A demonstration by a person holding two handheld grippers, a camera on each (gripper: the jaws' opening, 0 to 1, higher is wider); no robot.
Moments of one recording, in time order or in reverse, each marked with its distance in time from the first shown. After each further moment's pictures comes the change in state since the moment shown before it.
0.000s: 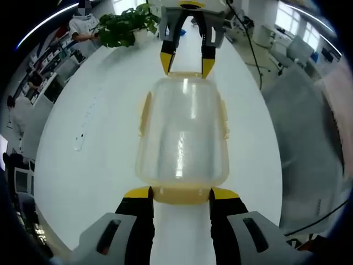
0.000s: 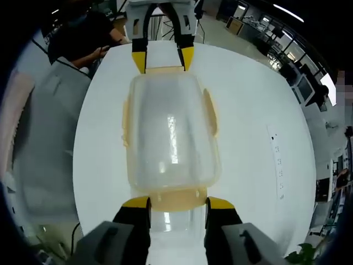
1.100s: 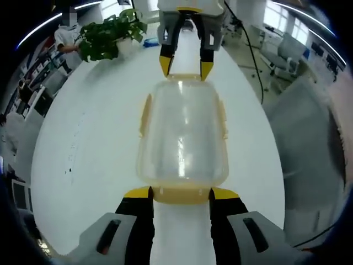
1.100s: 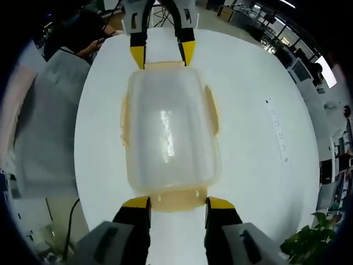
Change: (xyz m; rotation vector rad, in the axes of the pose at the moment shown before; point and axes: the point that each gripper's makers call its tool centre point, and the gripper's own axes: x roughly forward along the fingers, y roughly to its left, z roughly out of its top) left arm 0.047 -0.006 0.068 0.063 -0.029 -0.061; right arm -0.012 0.005 -0.082 0.077 0.066 0.015
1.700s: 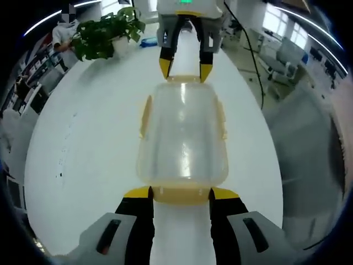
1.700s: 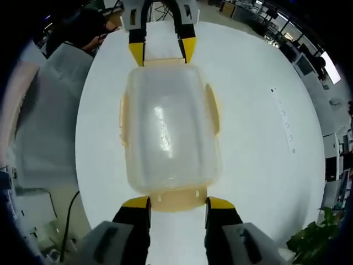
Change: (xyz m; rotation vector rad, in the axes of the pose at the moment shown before) left arm 0.023 -0.009 0.012 -0.027 -0.015 -0.043; right arm 0.013 0.004 -0.026 0.002 0.039 0.046
